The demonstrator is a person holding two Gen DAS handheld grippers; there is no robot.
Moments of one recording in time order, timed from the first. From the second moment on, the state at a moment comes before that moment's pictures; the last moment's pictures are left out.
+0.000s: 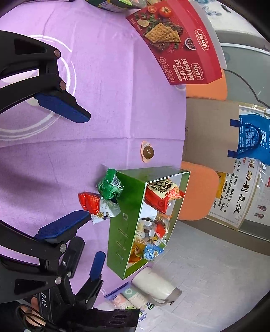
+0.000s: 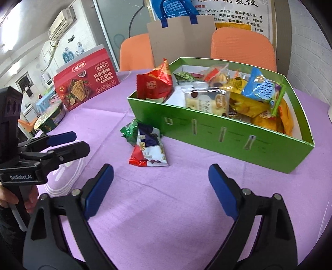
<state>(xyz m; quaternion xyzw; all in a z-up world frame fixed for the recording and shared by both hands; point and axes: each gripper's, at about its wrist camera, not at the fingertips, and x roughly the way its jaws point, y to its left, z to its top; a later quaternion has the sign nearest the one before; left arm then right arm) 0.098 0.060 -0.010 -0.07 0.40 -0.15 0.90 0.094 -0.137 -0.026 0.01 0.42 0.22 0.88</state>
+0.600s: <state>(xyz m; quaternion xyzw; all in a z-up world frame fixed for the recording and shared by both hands) 0.112 0.042 -0.034 -0.09 0.43 -0.25 0.86 0.105 -0.138 -0.054 0.01 0.46 0.27 0.84</state>
